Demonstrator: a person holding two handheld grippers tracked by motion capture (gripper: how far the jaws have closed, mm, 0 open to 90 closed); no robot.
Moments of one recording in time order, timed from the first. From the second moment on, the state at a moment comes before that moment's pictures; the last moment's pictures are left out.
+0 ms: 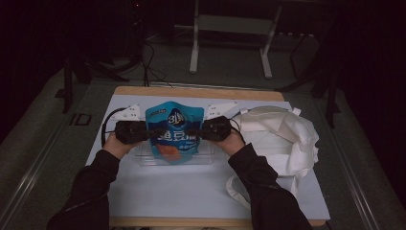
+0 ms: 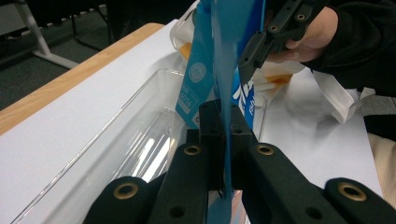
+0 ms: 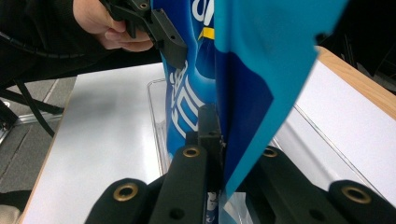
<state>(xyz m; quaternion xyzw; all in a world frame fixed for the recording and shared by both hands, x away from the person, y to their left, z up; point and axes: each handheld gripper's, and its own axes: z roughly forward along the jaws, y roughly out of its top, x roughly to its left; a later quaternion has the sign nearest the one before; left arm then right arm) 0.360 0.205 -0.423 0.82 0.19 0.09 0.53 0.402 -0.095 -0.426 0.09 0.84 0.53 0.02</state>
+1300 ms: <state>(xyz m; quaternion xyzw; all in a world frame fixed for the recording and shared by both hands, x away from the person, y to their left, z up) 0.338 0.207 -0.411 0.80 0.26 0.13 0.53 0.402 -0.109 -0.408 0.12 0.83 0.55 0.05</state>
